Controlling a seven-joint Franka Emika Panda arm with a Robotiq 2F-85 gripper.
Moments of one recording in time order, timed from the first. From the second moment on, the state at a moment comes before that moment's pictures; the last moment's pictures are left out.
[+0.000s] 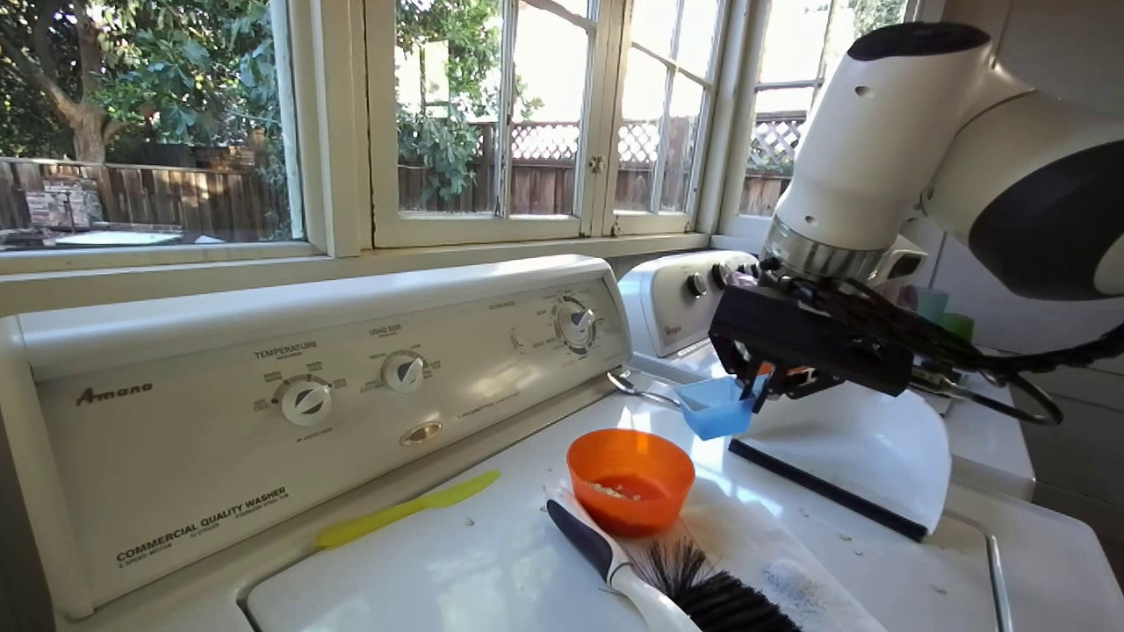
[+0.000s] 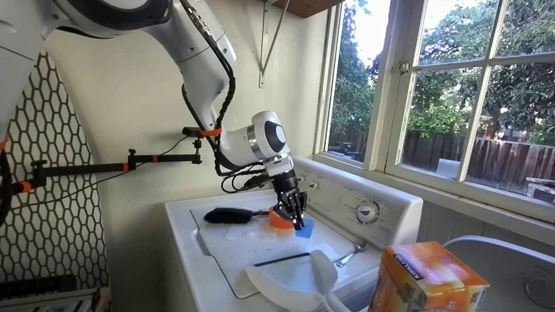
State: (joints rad) arm 0.36 0.33 0.13 -2.03 -0.74 2.42 2.12
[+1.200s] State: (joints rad) arm 0.37 0.39 0.07 -2.03 -0.74 2.57 2.36
